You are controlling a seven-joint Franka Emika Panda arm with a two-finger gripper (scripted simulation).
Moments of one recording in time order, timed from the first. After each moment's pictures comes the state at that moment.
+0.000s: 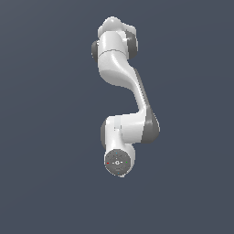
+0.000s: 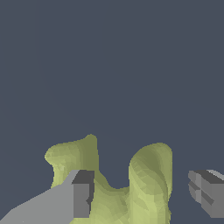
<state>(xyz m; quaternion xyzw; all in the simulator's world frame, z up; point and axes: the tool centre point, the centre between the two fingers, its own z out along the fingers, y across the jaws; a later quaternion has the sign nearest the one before) 0.062 0.047 0.047 -0.80 -0.53 0.17 0.21</state>
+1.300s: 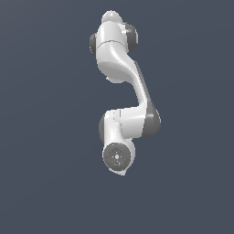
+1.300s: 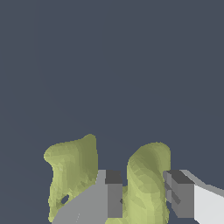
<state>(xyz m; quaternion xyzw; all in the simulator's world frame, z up) 0.062 0.043 0.070 -0.79 -0.55 0.16 0.21</state>
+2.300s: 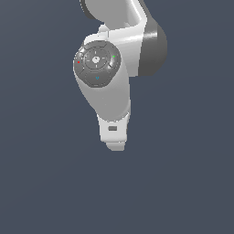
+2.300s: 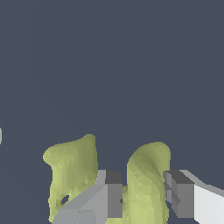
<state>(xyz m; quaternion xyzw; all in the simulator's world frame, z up) 0.052 0.010 0.252 -0.71 -0.69 0.06 0.15</state>
